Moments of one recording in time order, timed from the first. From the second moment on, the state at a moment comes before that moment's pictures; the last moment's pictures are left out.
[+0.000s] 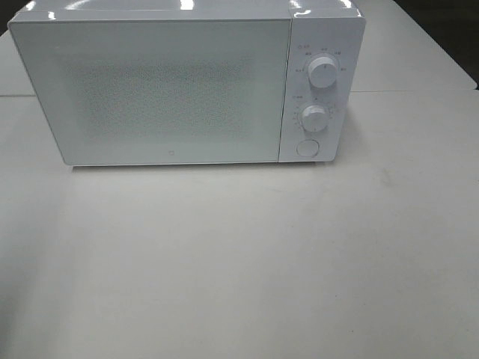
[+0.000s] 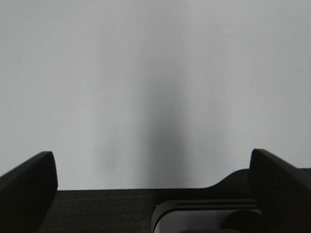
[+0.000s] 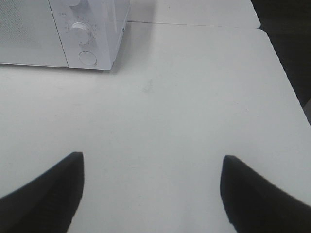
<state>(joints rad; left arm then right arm) 0.01 0.69 -0.61 -0.10 1.07 0.05 0.11 0.00 -0.51 -0.07 1.01 0.08</state>
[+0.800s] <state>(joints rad) 0.01 0.26 -0.52 -0.09 1.07 0.05 0.11 0.00 -0.51 -0.07 1.01 0.08</state>
